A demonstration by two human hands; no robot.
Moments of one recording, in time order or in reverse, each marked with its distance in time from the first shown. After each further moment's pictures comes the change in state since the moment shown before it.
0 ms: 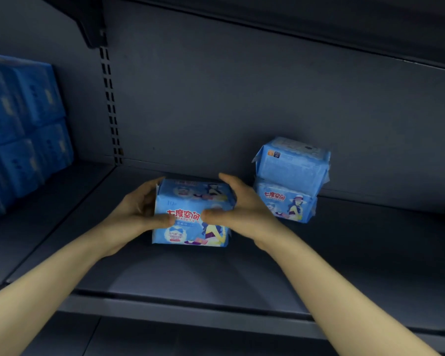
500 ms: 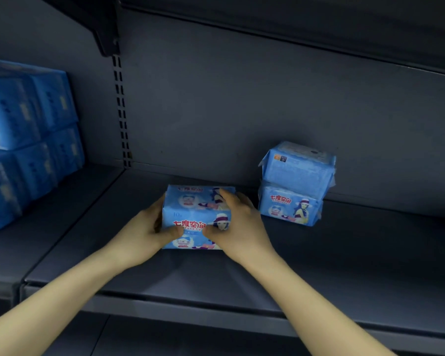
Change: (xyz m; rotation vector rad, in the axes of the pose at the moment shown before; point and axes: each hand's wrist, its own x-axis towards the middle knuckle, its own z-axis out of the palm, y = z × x) left_hand -0.021 -0.002 0.006 0.425 0.053 -0.041; right_hand -0.012 0.001 0.030 -0.377 0.168 -0.128
